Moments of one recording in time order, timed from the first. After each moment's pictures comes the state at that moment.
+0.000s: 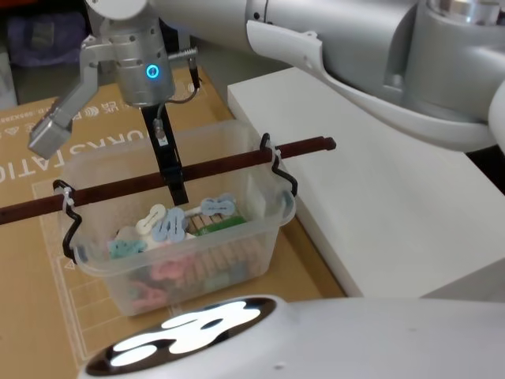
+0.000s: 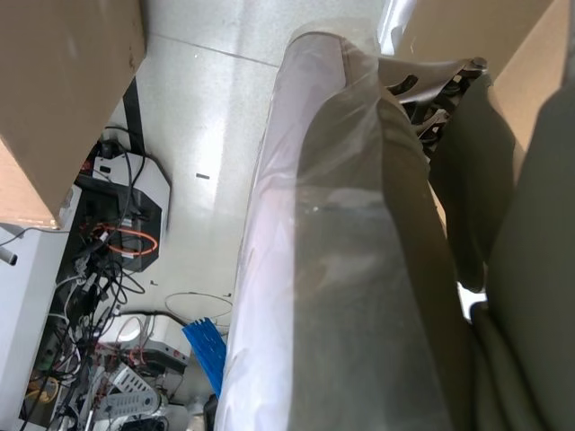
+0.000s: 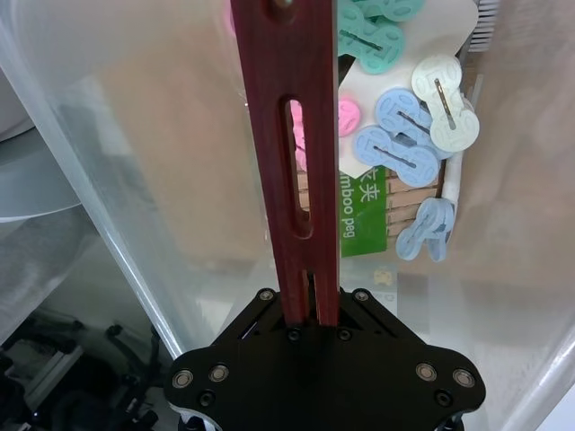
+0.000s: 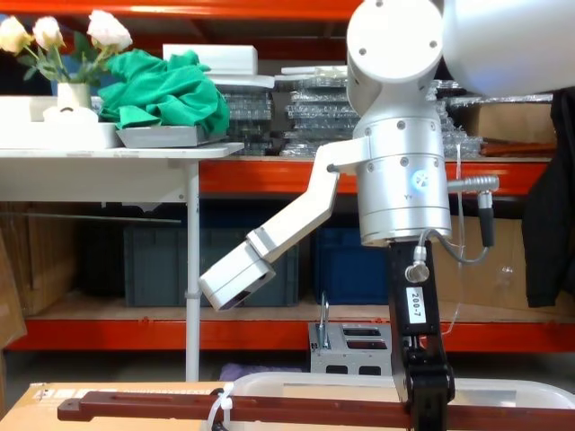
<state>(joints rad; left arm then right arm) -1.47 0.98 1.56 -0.90 0.05 0.15 -1.47 1.36 0.01 -1.55 -0.63 0.18 -0.84 1.78</state>
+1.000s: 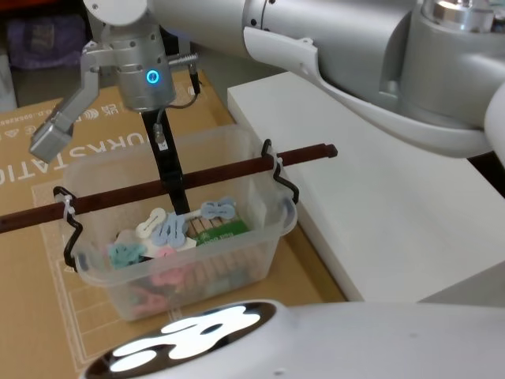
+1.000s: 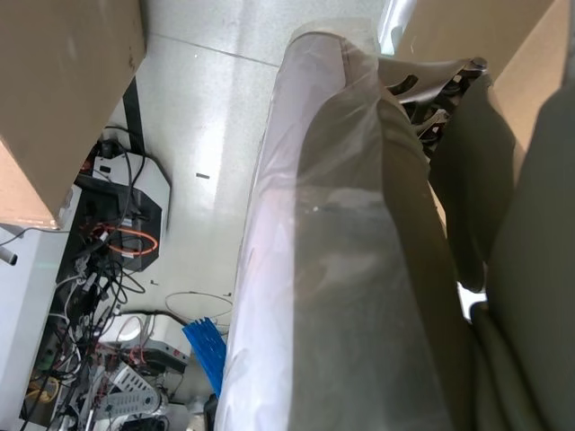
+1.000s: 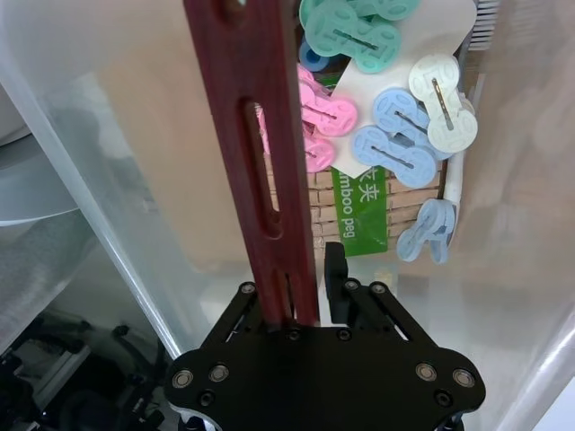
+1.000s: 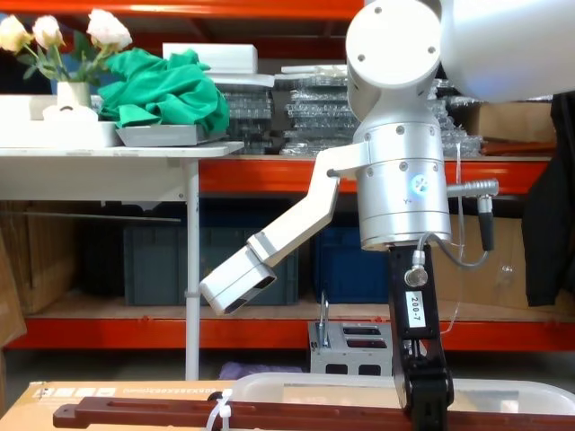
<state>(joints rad) -1.47 0.98 1.56 -0.90 0.05 0.15 -1.47 1.36 0.00 -1.56 -0.60 0.18 -0.84 1.77</state>
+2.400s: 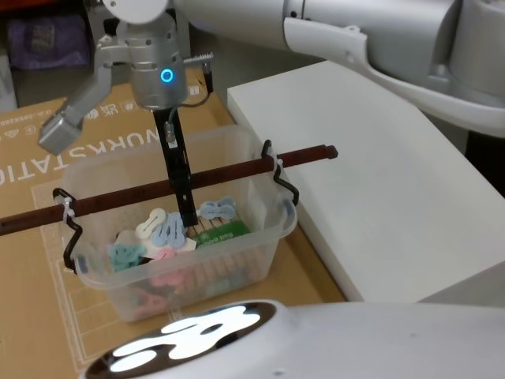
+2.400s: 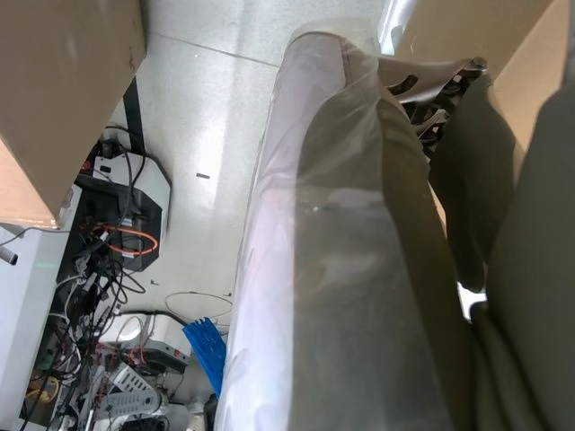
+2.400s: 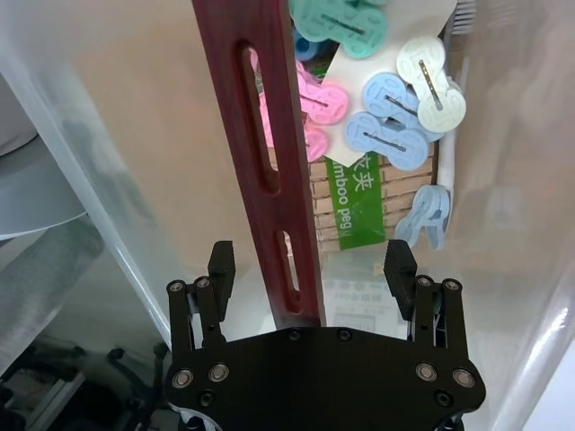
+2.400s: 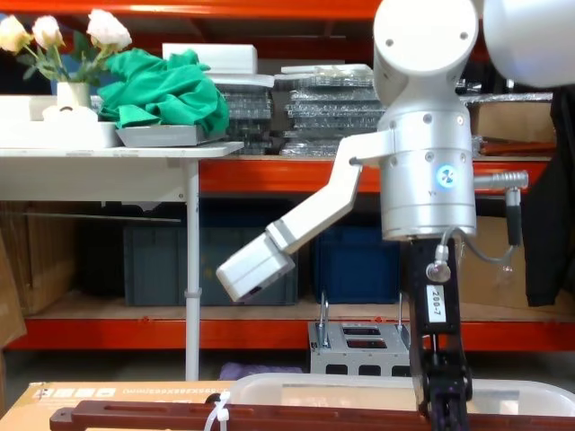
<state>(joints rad) -1.47 0.98 1.56 -0.90 0.05 0.15 -1.47 1.38 0.13 -1.58 -0.81 0.14 -0.73 1.68</state>
